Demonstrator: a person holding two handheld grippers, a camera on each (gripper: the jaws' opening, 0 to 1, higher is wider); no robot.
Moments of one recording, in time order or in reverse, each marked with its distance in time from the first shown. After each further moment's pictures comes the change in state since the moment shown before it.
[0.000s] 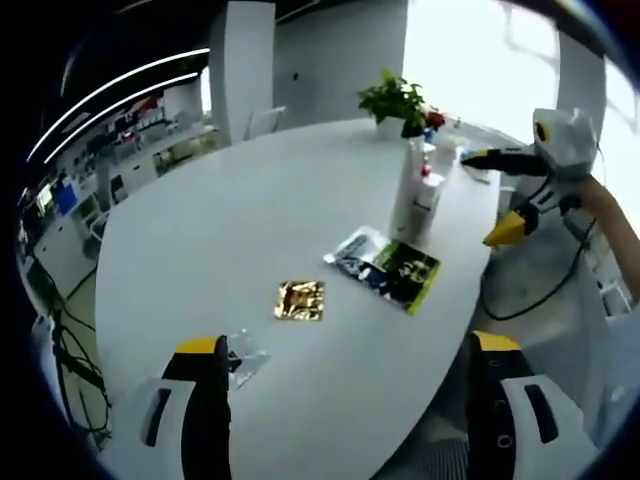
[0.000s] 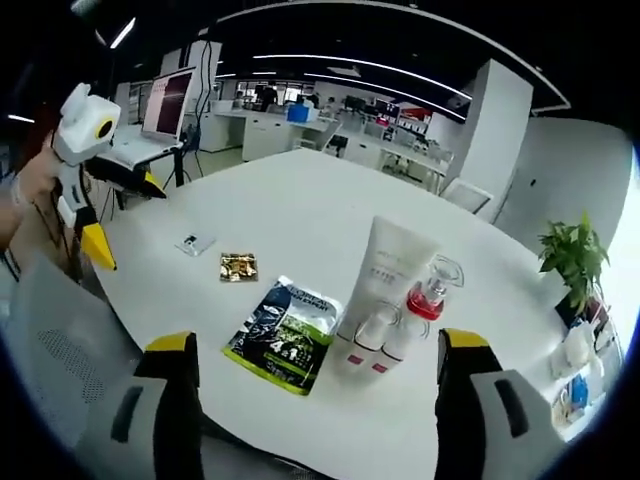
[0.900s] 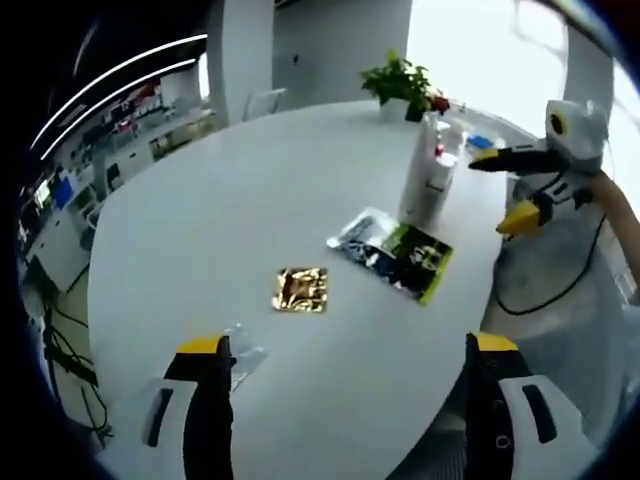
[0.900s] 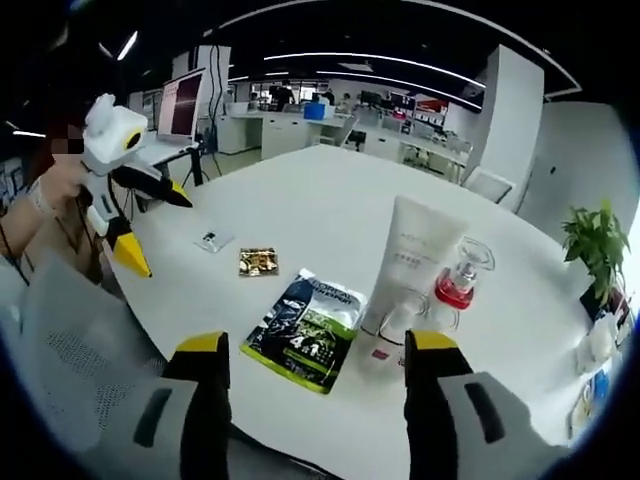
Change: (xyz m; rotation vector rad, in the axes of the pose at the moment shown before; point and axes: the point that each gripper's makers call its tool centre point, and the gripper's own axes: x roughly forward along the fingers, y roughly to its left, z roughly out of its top) left arm 0.030 0.010 -0.009 -0.007 0.081 0.000; right arm 0.011 0.012 -0.013 0.040 0.006 0.117
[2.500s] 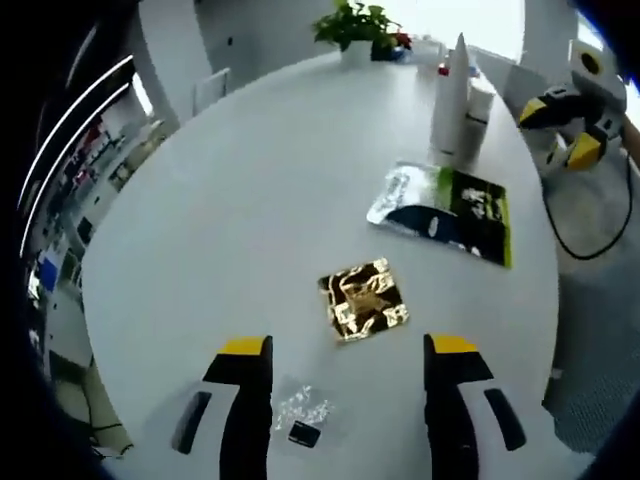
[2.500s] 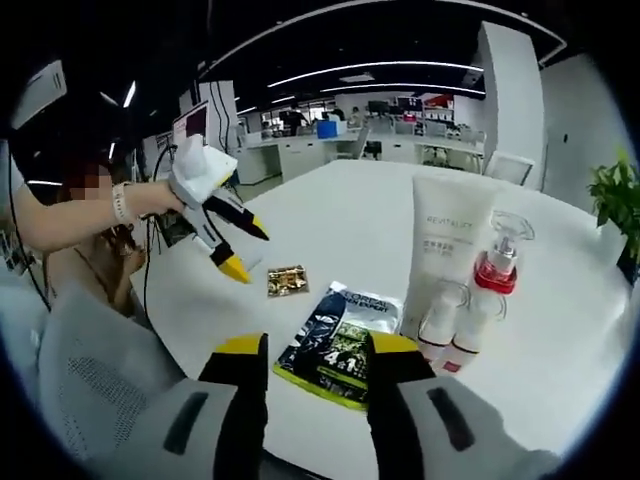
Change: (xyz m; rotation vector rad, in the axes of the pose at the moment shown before) left arm 0.084 0.067 0.007 0.309 0.206 -0.031; right arm 0.013 0.016 0.002 0.137 -0.101 0.137
